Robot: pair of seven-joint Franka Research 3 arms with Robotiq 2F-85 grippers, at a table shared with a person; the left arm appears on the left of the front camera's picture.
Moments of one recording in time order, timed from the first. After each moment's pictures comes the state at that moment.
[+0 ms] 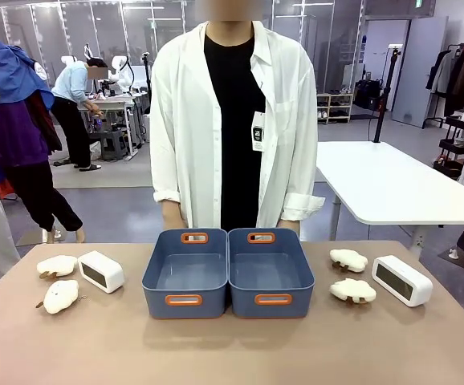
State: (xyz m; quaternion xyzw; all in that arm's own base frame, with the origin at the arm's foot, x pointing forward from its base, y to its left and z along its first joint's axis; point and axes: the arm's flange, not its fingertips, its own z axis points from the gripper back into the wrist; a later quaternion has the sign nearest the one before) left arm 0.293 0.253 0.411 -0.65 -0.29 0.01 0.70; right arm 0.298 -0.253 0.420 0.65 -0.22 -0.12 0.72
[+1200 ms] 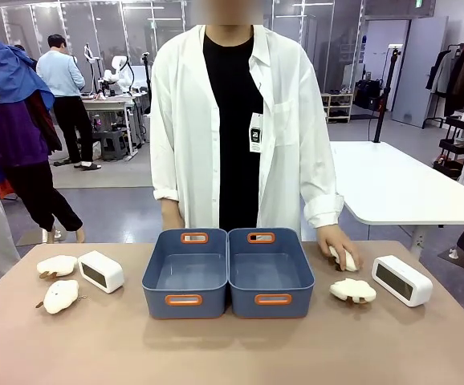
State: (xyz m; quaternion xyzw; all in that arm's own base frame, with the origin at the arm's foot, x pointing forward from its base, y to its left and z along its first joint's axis) left arm 0.292 0.254 0.411 -0.65 -0.29 0.01 0.70; right arm 0.299 -0.252 0.421 0.65 -0.22 -0.12 0.72
